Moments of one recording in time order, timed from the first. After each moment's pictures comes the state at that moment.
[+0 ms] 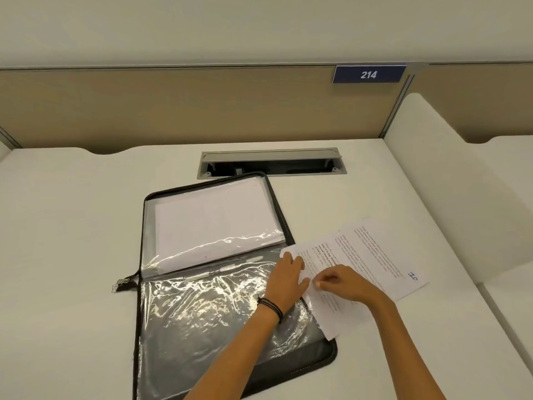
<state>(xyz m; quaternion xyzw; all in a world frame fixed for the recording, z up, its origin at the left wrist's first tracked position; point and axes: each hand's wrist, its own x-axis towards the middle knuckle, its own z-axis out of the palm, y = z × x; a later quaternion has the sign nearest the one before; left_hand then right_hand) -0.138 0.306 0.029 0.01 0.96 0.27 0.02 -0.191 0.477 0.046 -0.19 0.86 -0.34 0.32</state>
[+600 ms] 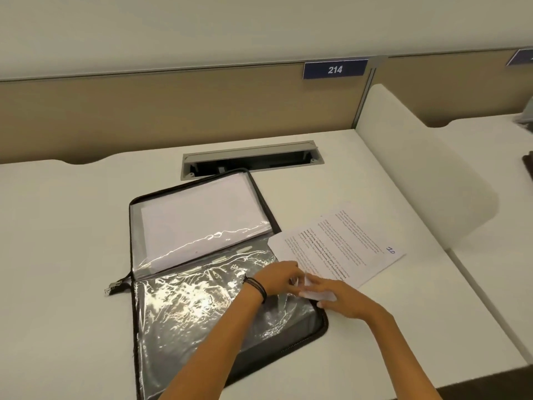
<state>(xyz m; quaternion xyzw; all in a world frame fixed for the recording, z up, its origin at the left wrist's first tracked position) -0.131 0.298 0.053 0.25 0.91 0.23 0.23 -0.118 0.504 0.031 -0.25 0.85 -0.35 0.31</state>
